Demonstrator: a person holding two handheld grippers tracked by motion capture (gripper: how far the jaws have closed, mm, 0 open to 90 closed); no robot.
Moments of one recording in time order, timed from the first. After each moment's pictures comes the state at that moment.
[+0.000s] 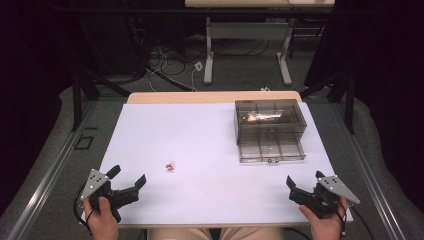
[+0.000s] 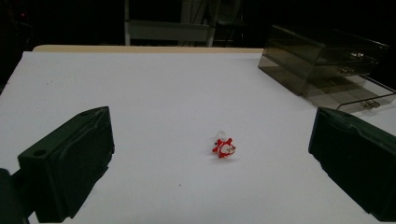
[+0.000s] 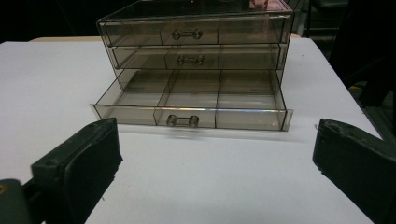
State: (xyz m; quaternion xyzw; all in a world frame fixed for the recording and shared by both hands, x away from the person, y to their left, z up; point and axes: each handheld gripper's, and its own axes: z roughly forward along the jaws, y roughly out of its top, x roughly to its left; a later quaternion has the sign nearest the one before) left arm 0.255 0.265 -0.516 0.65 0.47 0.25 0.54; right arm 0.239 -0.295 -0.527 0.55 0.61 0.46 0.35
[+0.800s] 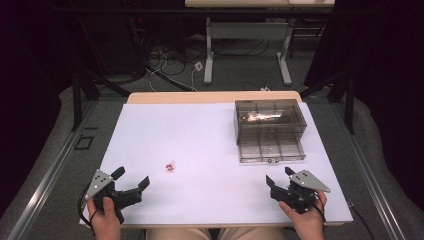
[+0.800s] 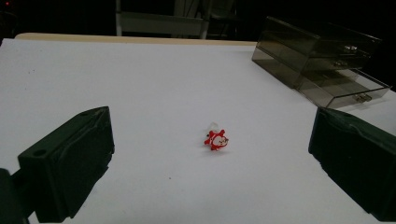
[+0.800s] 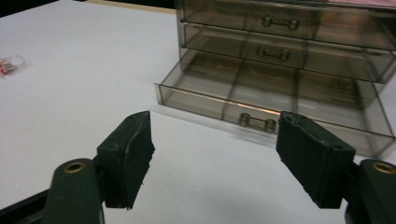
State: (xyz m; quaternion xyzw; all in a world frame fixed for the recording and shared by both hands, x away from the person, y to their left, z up) left arm 0.256 0.262 -0.523 0.66 0.47 0.23 0.54; right arm 0.256 -0.246 -0.527 0.48 0.69 0.45 0.30
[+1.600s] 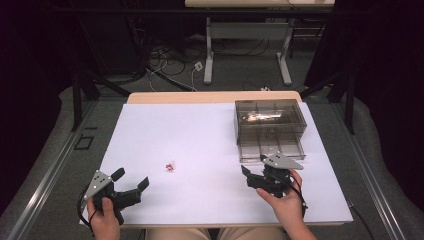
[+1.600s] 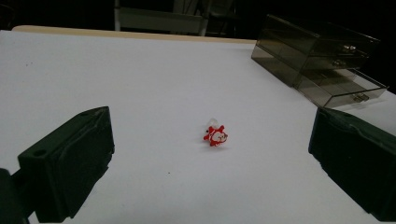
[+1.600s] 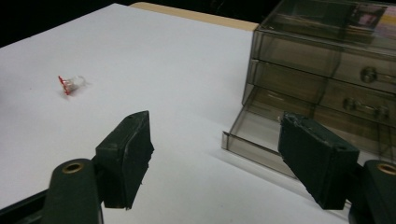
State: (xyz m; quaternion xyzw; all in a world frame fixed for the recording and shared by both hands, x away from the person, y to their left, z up) left arm 0.255 0.264 -0.525 0.66 0.47 0.22 0.54; right arm 0.290 -0.186 -0.494 0.44 0.73 0.47 0.26
